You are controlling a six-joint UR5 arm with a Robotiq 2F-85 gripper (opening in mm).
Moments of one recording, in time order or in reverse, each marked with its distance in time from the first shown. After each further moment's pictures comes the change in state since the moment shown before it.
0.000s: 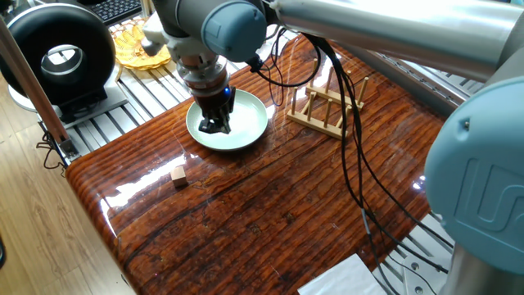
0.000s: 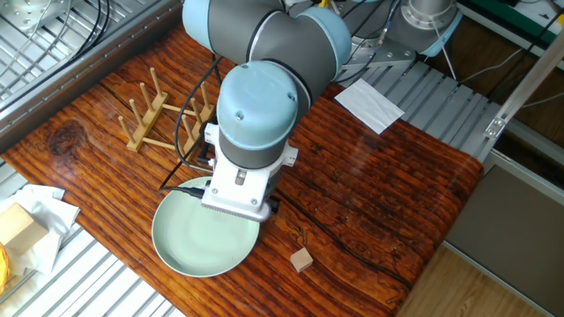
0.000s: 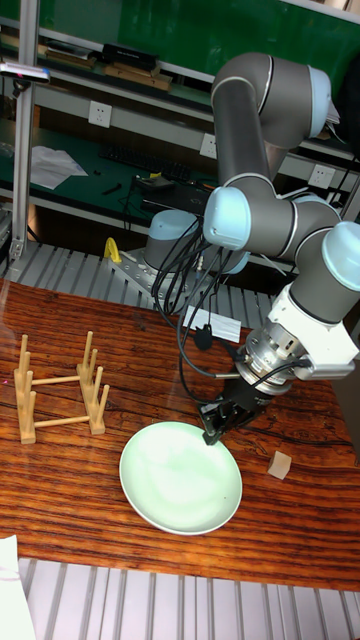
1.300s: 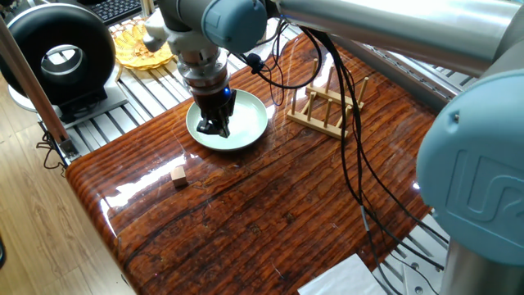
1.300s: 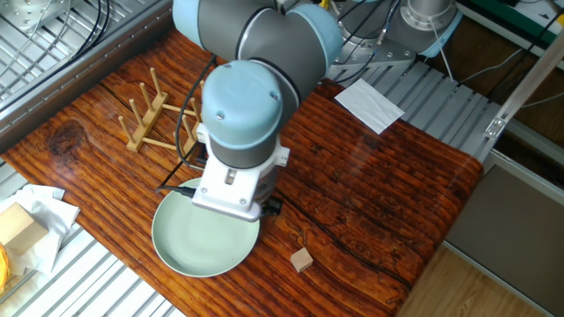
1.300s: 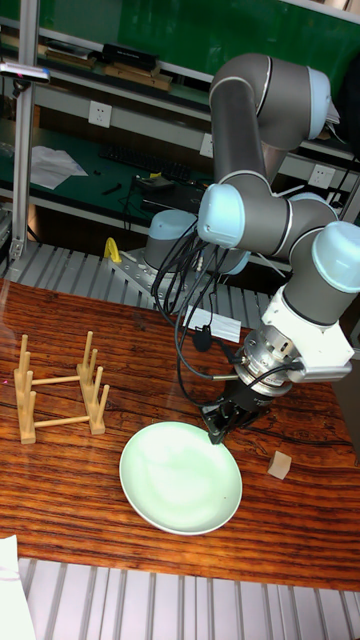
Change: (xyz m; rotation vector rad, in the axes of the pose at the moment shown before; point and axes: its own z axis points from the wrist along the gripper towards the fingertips) arm -0.005 0.012 0.000 -0.087 -0.005 0.040
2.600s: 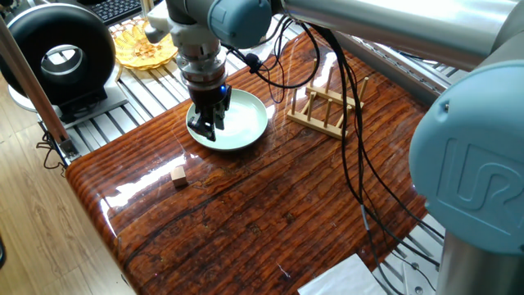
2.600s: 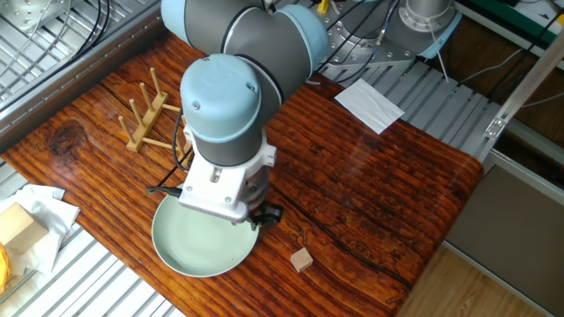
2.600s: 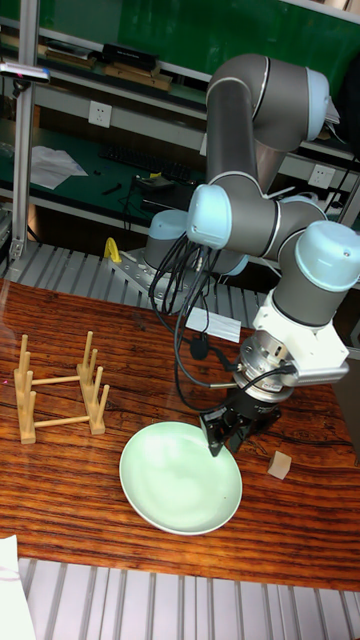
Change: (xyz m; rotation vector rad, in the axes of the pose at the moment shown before) arm -0.020 0.013 0.001 -0.080 -0.060 0.030
